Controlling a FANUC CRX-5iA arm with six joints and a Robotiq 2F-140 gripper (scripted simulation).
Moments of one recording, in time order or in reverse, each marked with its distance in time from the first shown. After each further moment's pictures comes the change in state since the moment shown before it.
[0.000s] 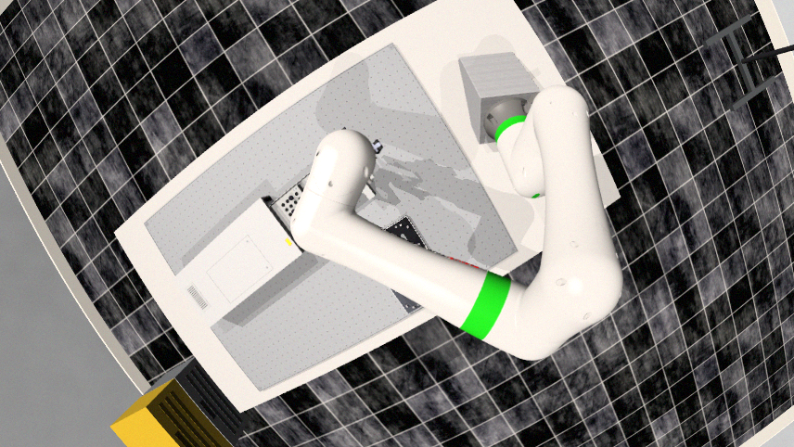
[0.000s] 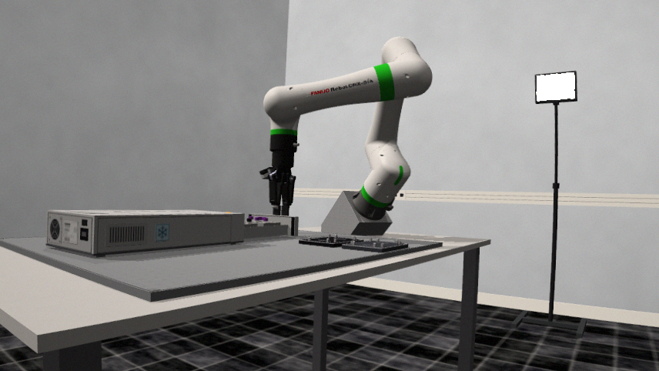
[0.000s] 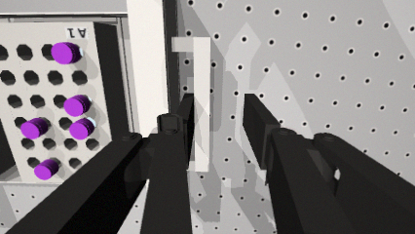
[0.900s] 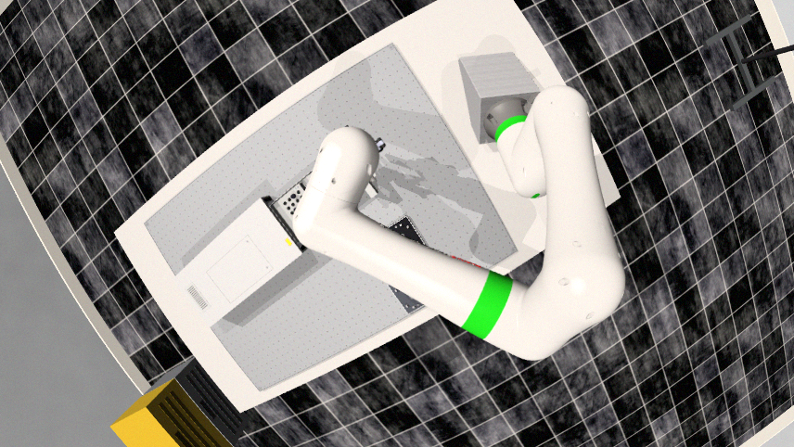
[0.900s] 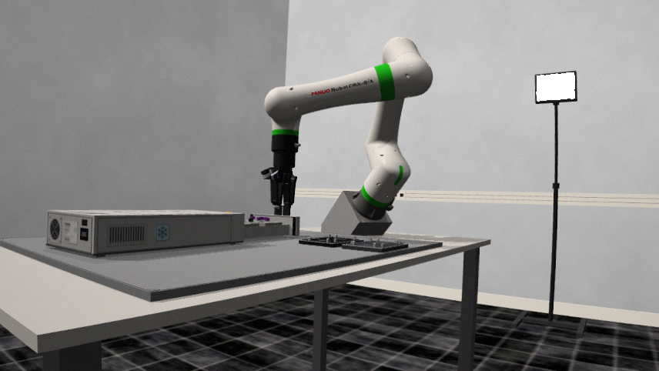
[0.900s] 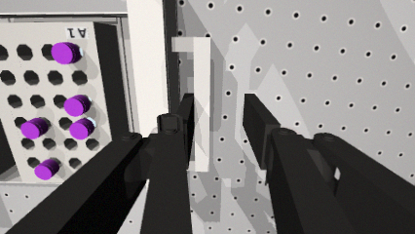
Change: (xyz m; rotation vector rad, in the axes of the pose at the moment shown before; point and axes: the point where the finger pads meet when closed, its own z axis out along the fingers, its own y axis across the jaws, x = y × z) arm 0.000 0.008 0.000 0.000 0.000 0.000
